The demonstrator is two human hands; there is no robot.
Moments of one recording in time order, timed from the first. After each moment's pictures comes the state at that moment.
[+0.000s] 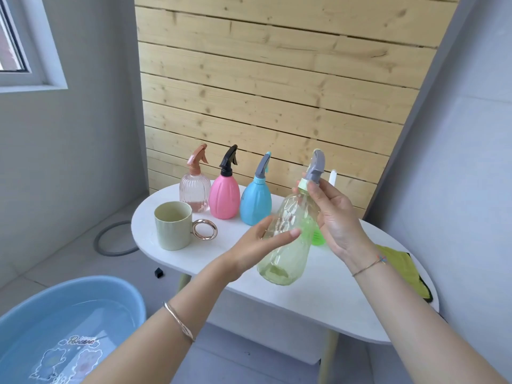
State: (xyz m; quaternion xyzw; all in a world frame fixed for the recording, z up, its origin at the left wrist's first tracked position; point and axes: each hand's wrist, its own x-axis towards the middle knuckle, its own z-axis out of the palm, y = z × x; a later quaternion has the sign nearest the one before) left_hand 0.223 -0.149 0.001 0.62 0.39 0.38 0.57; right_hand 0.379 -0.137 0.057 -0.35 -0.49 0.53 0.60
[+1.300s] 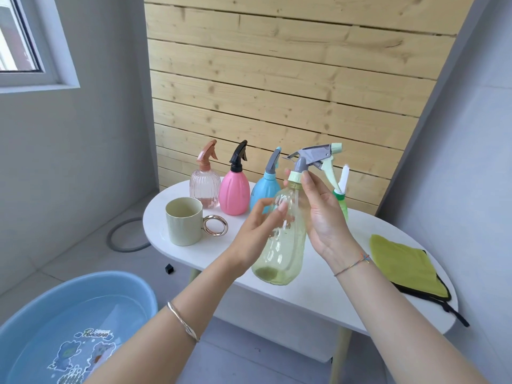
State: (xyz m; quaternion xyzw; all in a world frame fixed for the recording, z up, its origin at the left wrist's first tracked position) left_hand 0.212 -0.152 0.001 0.58 0.40 0.50 0.51; right_hand 0.335 -0.136 0.046 -0.32 -0.46 0.54 0.62
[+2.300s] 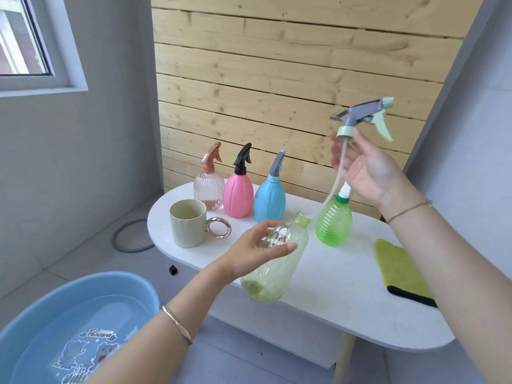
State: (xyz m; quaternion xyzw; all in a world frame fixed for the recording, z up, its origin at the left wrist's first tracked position) left_hand 0.191 -0.145 -0.024 0.65 0.45 0.37 0.48; right_hand 0.398 -0.086 0.120 -0.29 -0.43 0.60 0.61
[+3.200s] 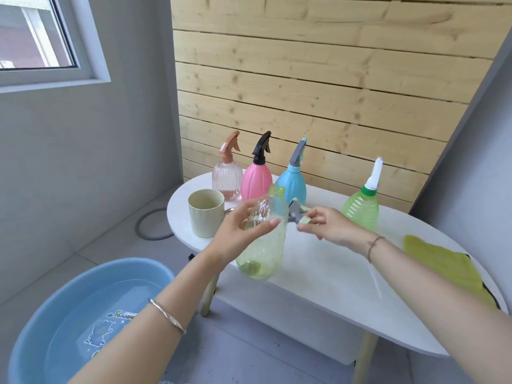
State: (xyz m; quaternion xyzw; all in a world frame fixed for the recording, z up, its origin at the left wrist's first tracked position) left_hand 0.146 -0.138 -0.034 0.59 0.49 0.47 0.44; right_hand 0.367 -0.067 -0.018 -0.57 -0.67 0.41 0.23
